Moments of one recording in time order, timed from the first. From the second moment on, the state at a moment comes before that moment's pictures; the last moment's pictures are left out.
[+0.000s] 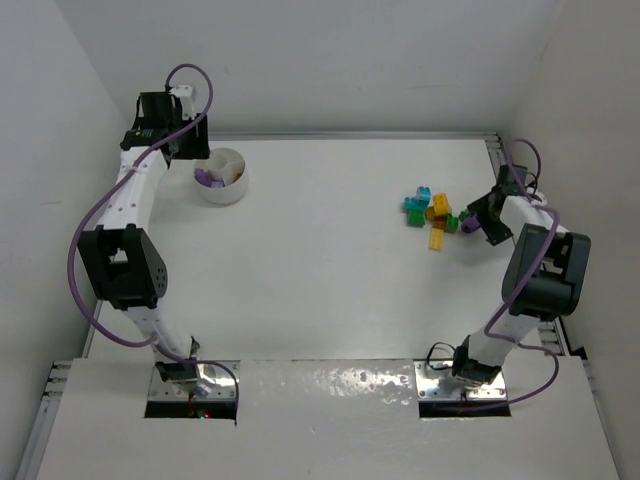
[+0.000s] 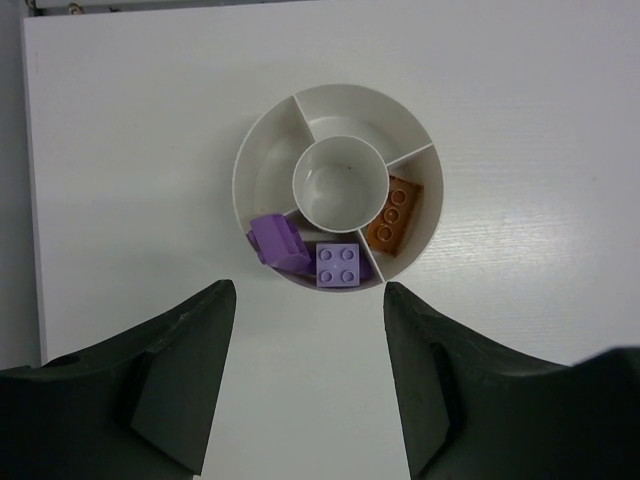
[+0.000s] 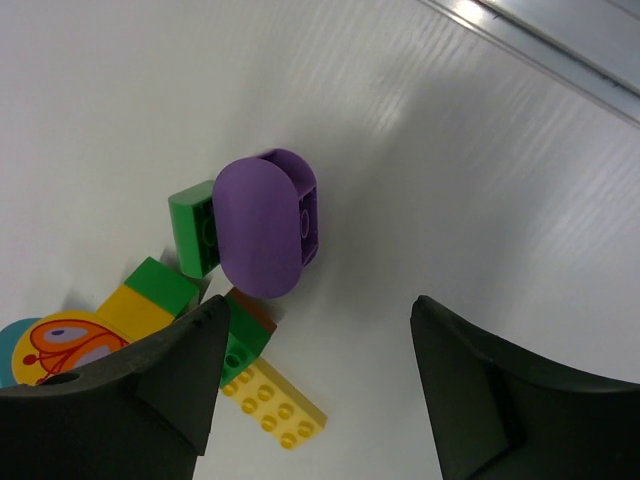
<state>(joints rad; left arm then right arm) 0.08 1.78 1.71 -0.62 0.10 0.06 -0.29 1.72 1.08 -0.40 0.22 0.80</state>
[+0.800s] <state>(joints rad) 0.08 1.80 1.71 -0.63 0.09 0.07 -0.29 1.84 1.12 -0.37 0.10 0.69</state>
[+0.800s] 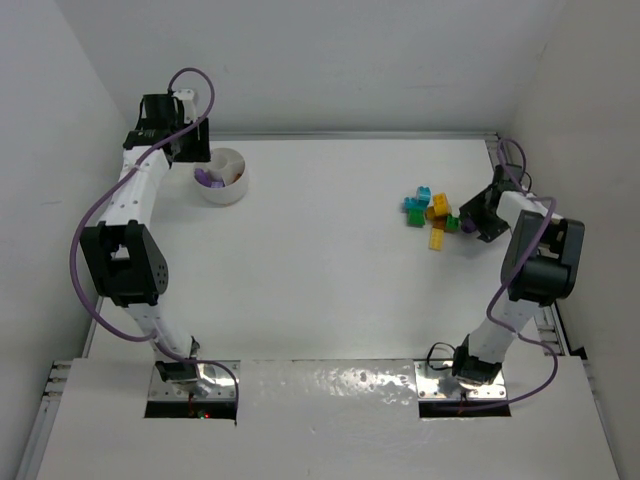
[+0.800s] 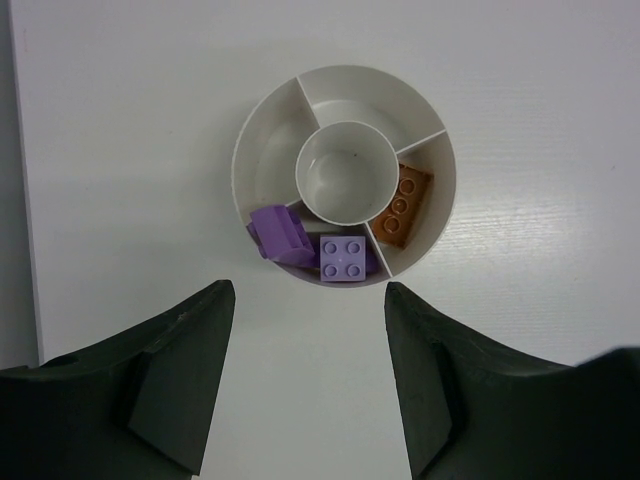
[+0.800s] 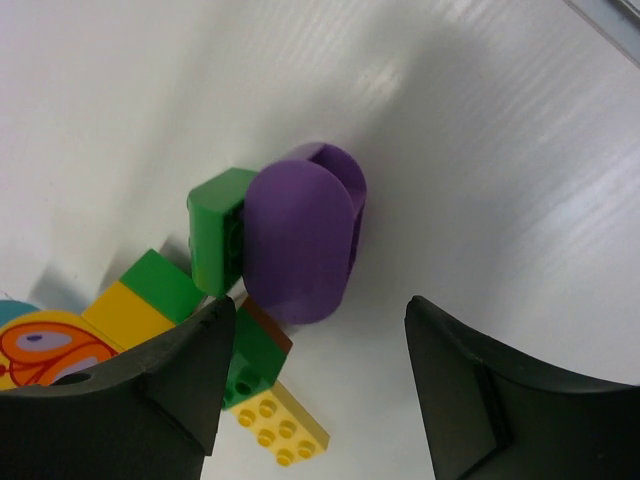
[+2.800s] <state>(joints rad) 0.08 1.80 1.72 -0.63 0.09 0.09 -0.20 1.75 1.12 -0.30 0.16 0.08</state>
